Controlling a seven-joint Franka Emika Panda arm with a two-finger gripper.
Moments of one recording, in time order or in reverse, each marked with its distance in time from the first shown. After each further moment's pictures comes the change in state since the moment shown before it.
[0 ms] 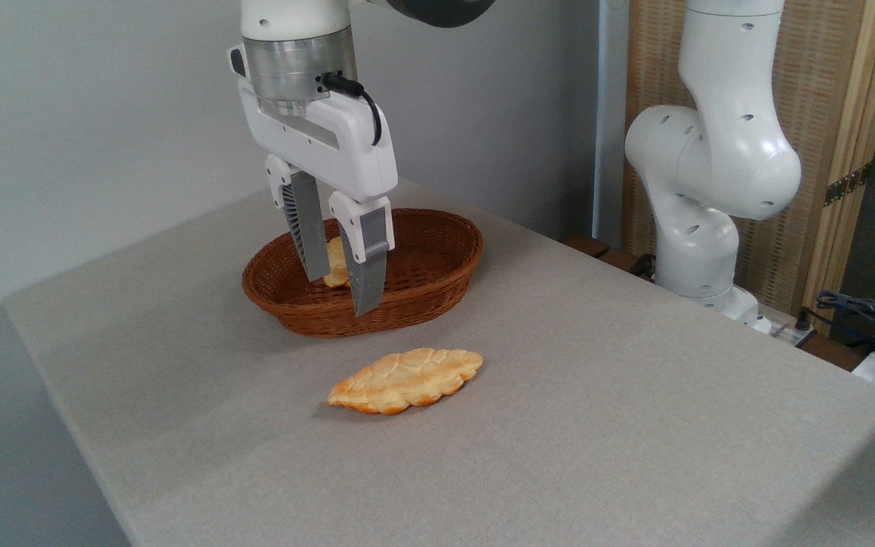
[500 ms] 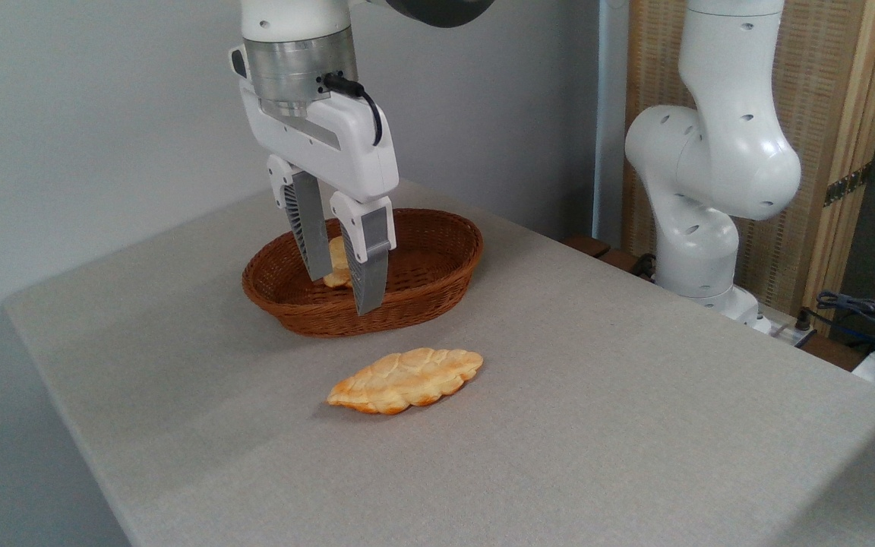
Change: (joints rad) arm -0.001 0.000 0.000 0.000 0.000 -0.006 0.000
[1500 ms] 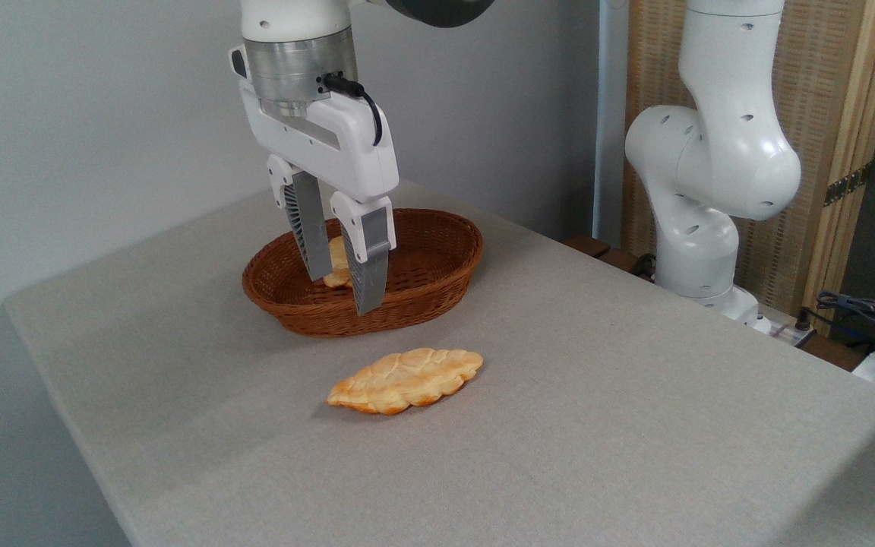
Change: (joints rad) arm 0.000 0.000 0.000 0.000 0.000 0.000 0.000
